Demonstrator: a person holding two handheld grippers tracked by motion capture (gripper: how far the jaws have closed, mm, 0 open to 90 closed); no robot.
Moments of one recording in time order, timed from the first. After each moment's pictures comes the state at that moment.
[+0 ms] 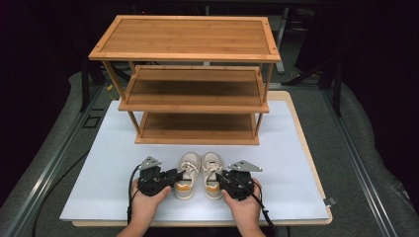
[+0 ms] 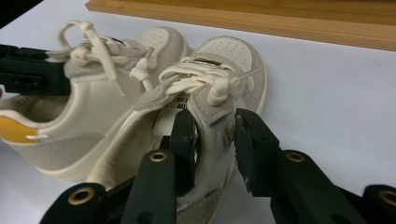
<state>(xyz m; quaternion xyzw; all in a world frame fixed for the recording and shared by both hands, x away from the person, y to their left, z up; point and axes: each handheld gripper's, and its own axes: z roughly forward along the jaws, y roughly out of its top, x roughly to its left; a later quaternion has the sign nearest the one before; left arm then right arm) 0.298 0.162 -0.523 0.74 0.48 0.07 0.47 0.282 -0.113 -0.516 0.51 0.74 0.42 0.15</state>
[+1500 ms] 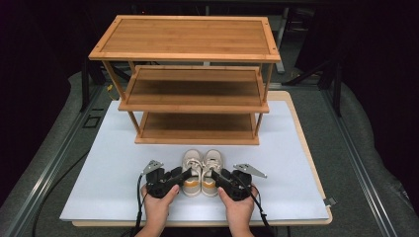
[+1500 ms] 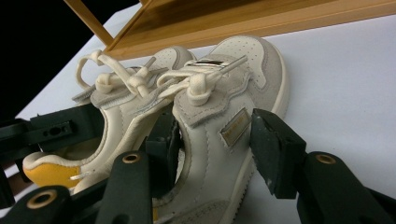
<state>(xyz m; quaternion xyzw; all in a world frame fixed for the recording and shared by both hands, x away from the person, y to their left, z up) 0.297 0.148 -0.549 0.65 0.53 0.06 0.54 0.287 -0.111 -0.542 0.57 0.63 0.51 0.11</state>
